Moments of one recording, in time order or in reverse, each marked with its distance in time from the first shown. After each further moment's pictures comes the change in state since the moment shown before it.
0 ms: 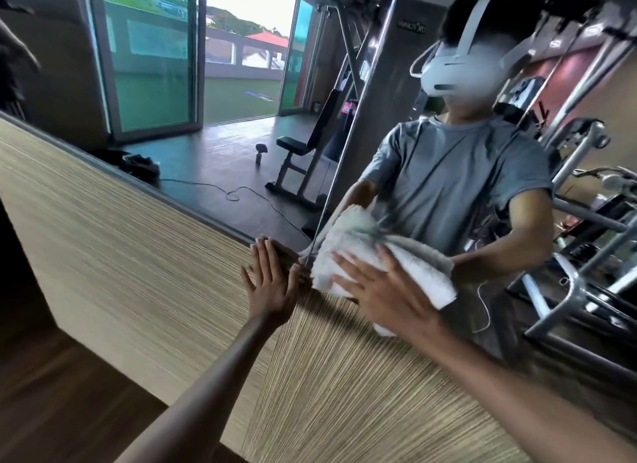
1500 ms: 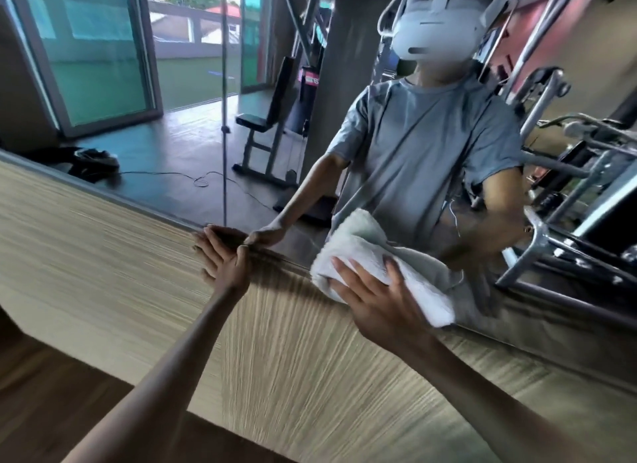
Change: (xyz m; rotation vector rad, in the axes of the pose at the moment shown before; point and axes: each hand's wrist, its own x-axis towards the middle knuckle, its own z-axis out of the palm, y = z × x) left_hand -0.019 0.078 0.035 -0.335 0.087 -0.416; right_hand -0.150 -0.013 0.016 0.145 0.070 0.290
